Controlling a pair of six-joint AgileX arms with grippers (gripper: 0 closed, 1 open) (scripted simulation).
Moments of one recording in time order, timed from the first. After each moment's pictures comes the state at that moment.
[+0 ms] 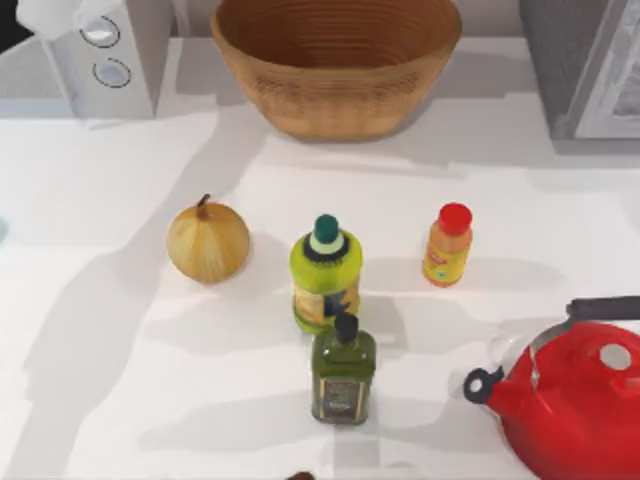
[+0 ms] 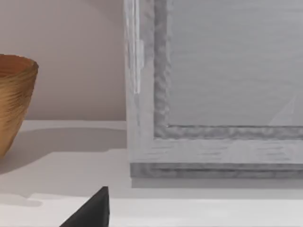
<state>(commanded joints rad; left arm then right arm) -0.44 1.79 1.69 0.05 -0.41 -0.05 0.00 0.00 0.00 0.00 0.00 0.00</state>
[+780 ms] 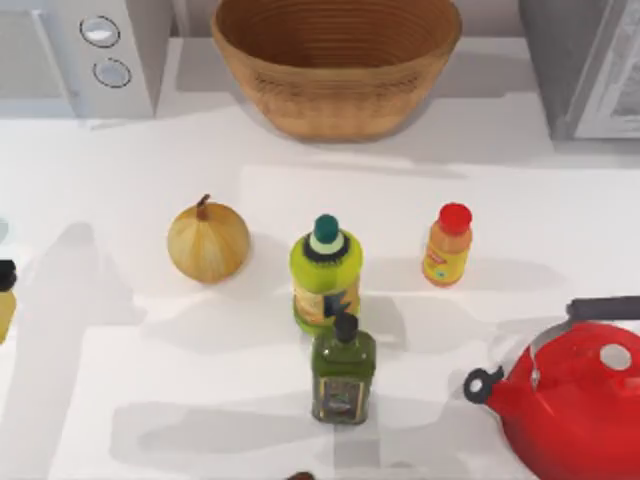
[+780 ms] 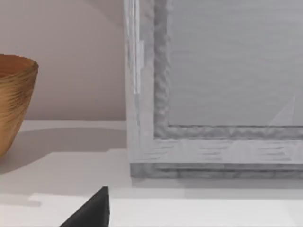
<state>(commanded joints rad) -0.10 0.36 0.33 -0.02 -0.10 0.01 0.00 0.00 0.00 0.00 0.00 0.00</state>
